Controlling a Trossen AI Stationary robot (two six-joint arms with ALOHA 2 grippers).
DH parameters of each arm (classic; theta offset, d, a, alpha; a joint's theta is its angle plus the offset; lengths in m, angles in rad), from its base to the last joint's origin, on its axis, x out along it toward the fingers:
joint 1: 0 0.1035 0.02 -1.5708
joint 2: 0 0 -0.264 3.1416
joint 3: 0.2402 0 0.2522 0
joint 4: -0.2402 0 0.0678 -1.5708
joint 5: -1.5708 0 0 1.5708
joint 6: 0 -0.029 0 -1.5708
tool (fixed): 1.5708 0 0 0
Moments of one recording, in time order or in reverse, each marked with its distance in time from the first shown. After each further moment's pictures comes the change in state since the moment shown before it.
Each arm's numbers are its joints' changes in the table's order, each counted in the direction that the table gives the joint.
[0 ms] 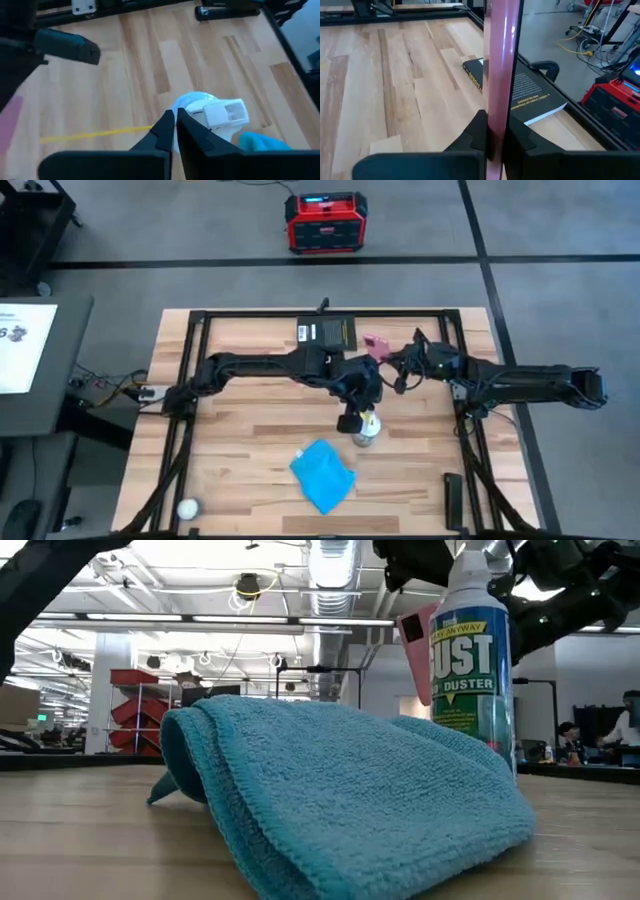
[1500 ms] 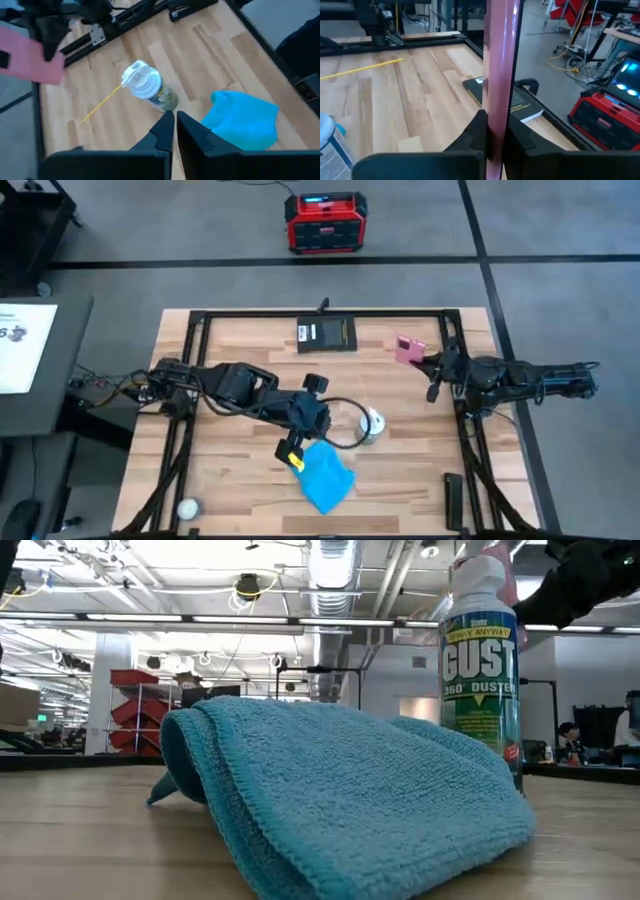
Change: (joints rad) left arm -0.306 -0.314 -0.014 -0.263 0.328 -0.064; right arm 0.420 -0.460 0.118 -0.534 -0.408 -0.122
